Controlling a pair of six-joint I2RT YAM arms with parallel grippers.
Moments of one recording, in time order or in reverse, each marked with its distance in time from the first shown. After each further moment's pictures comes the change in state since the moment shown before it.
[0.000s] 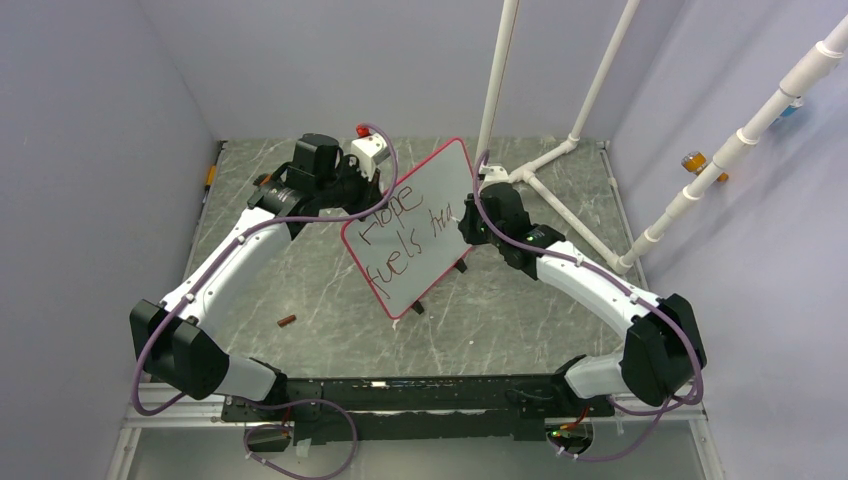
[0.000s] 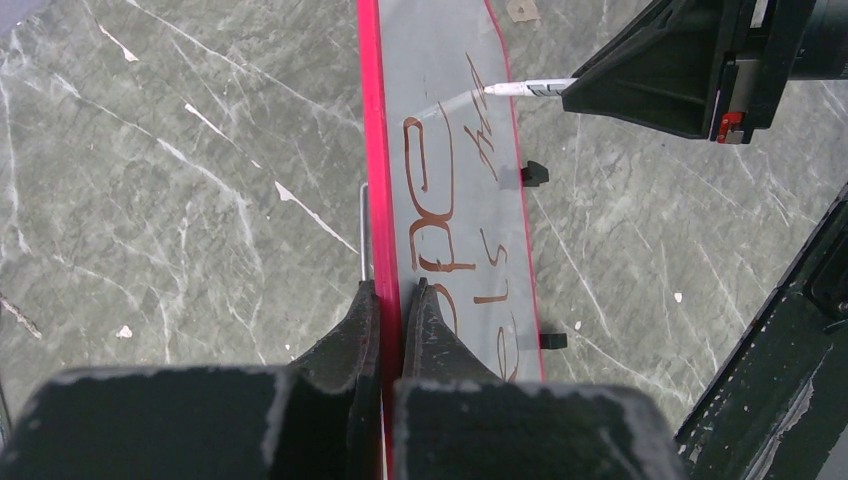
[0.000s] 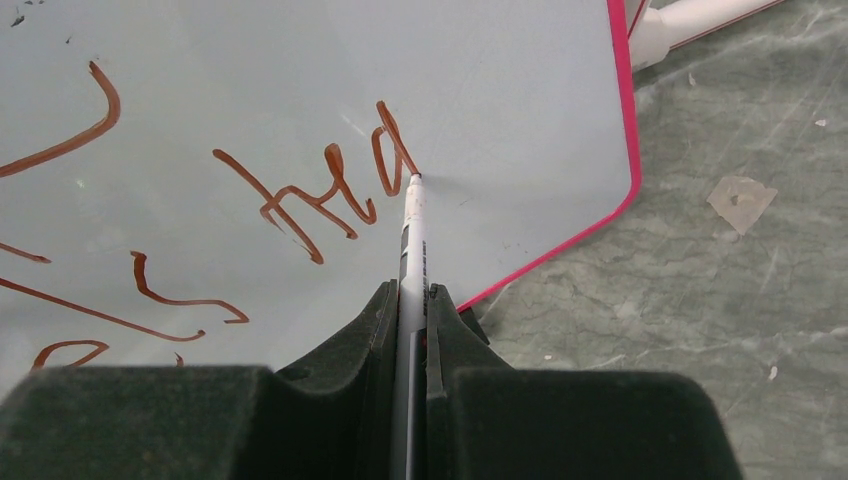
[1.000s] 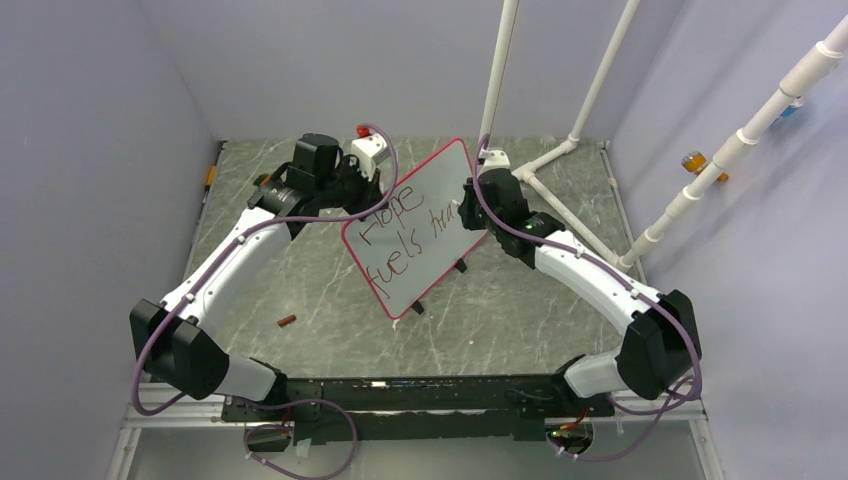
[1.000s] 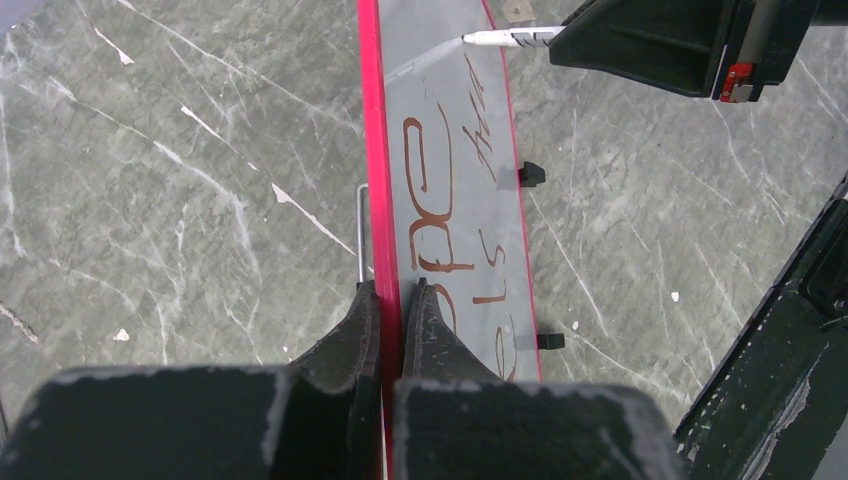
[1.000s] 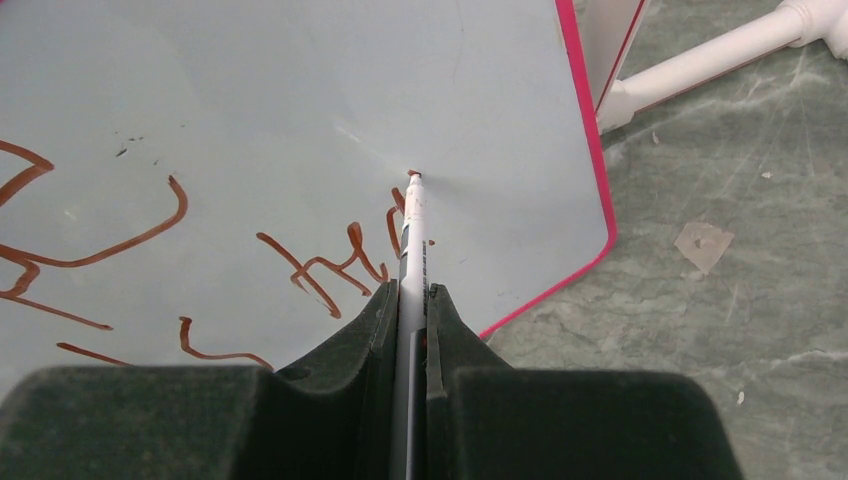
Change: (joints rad) left arm 0.000 0.000 0.000 0.003 0.010 0.000; right arm 0.001 0.029 0.121 -0.041 0.064 -0.010
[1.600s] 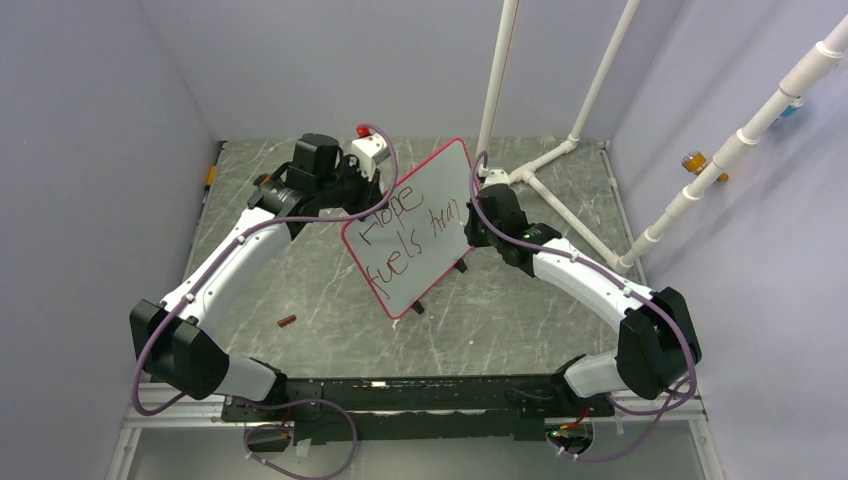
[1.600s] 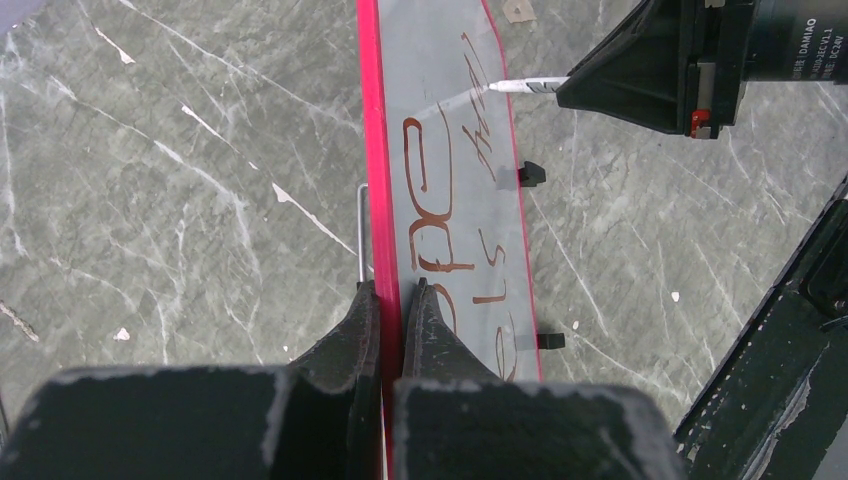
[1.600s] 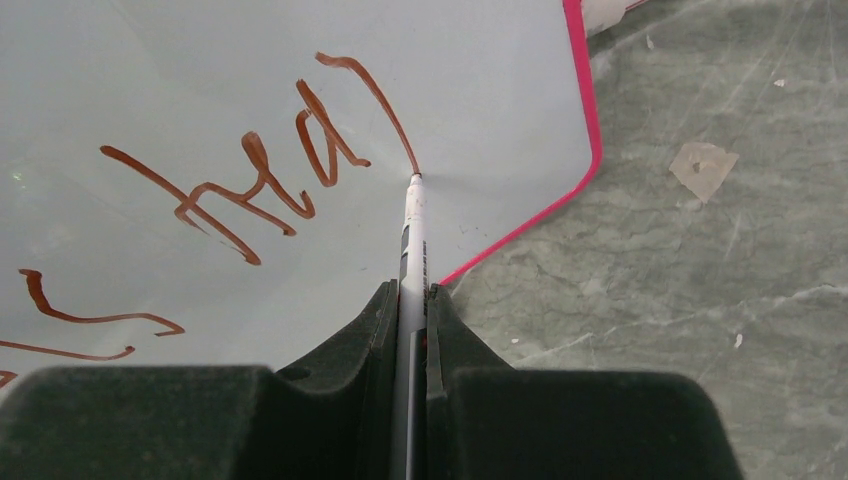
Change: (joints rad) left arm 0.000 0.000 0.000 -0.002 -0.003 0.000; right arm -0.011 0.006 -0.113 0.000 -0.008 0.007
